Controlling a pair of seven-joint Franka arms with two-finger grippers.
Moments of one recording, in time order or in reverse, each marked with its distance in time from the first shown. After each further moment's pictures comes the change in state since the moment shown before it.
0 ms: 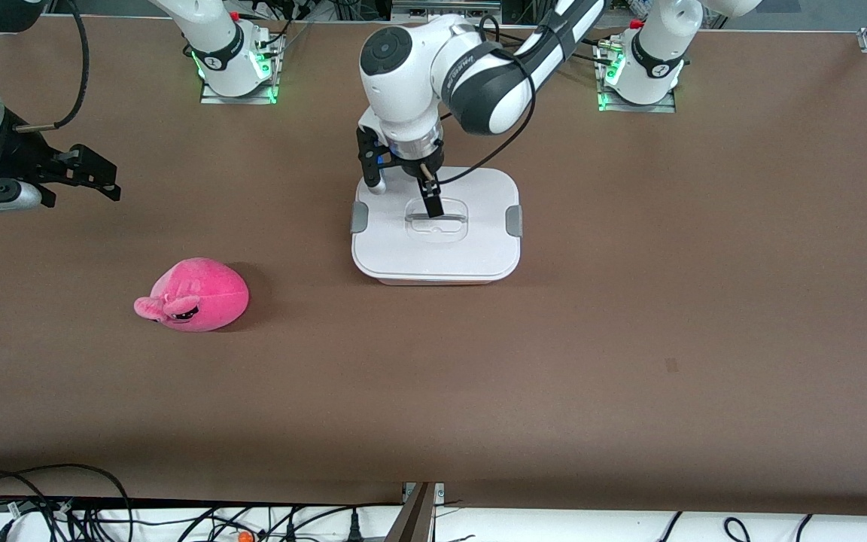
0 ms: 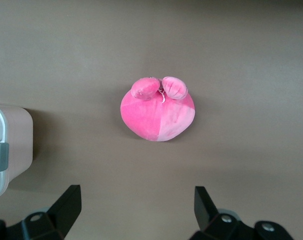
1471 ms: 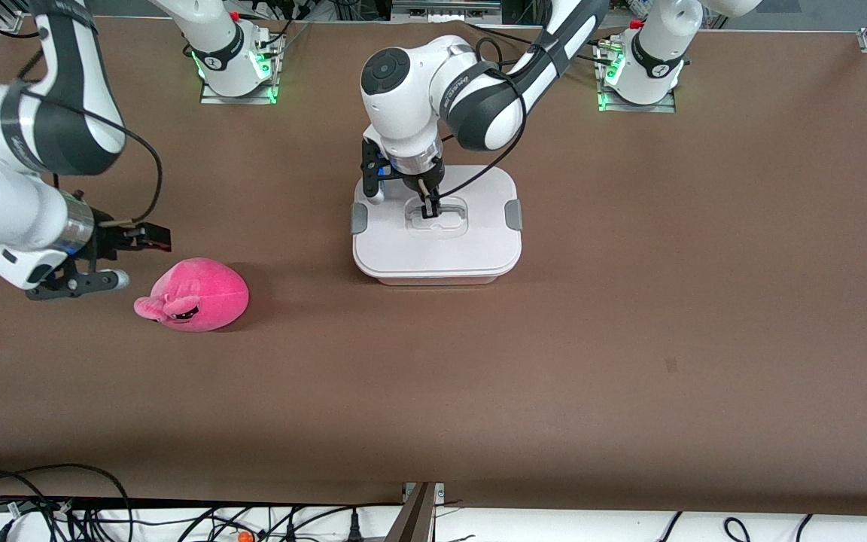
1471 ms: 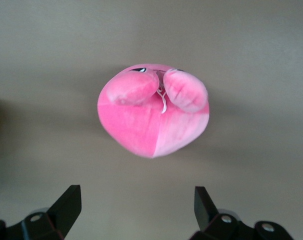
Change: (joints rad) left arm 0.003 0.024 0.004 0.004 0.039 0.022 0.095; right arm -0.002 0.268 -0.009 -0.058 0.001 0.152 -0.072
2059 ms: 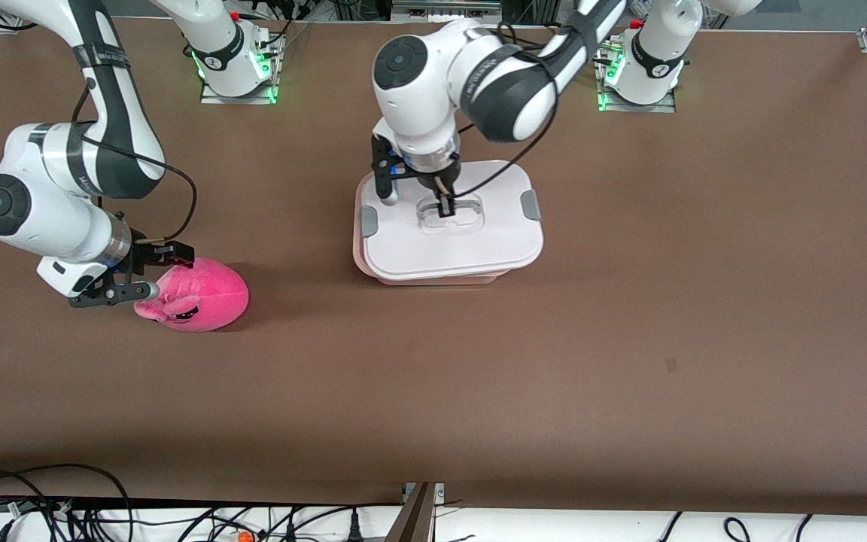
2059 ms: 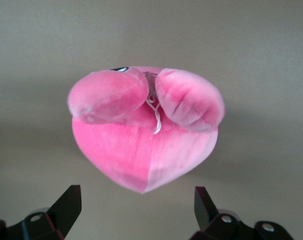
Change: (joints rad) left arm 0.086 -0.058 0.010 0.080 -0.063 -0.167 0.077; right arm -0.005 0.015 -0.005 -0.198 0.005 0.280 0.000
